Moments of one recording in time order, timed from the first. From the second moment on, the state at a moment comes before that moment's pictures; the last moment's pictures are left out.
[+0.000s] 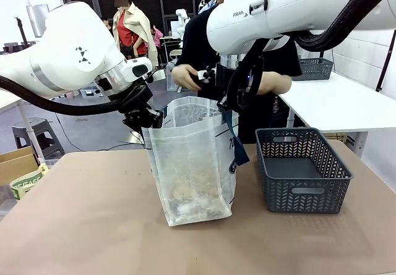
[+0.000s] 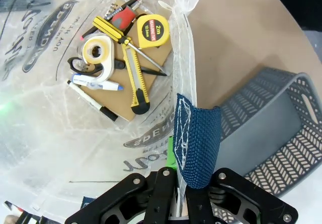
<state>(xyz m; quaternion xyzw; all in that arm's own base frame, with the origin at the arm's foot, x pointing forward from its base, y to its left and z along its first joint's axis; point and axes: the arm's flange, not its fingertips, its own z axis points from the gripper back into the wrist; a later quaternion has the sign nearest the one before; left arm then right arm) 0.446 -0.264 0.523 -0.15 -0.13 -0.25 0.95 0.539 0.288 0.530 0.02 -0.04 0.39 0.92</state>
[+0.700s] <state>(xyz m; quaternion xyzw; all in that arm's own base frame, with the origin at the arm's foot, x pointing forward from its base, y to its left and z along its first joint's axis) 0.446 -0.264 0.523 -0.15 -0.13 -0.25 0.95 0.539 0.288 0.530 0.02 -0.04 0.39 0.92</state>
